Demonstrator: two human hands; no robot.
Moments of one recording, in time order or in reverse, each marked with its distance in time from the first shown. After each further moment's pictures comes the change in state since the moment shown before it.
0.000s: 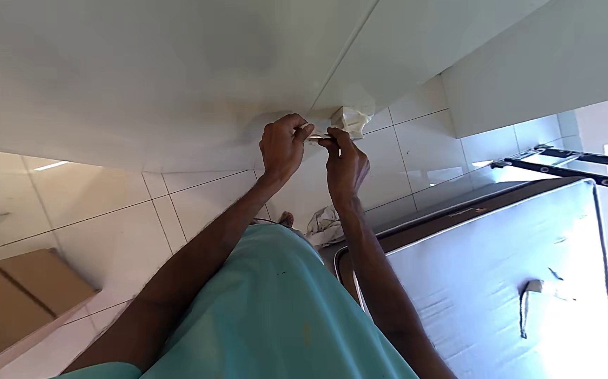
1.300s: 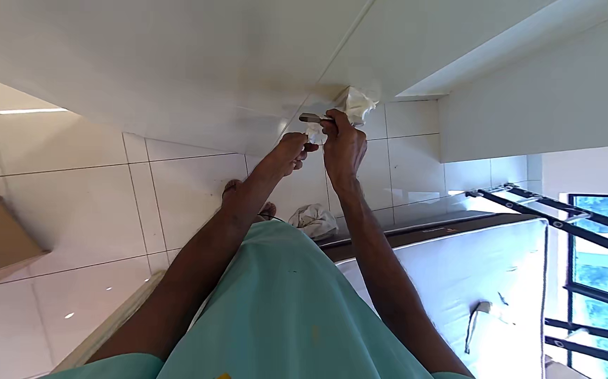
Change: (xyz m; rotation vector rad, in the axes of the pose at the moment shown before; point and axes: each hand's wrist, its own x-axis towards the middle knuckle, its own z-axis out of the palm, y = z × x) left_hand -0.031 -0.029 0.061 -0.862 -0.357 -0.794; right_hand 0.007 0.010 -0.010 -0.052 -0.189 -0.079
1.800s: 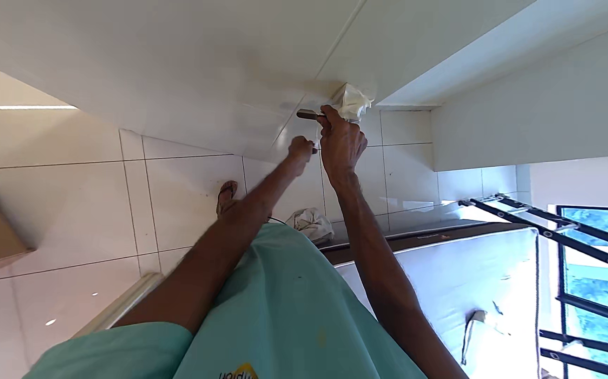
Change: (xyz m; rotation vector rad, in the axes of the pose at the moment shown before) left_hand 0.049 -0.048 0.029 0.236 0.234 0.093; right_hand -0.005 -0.009 -0.010 -0.229 -0.076 -0.029
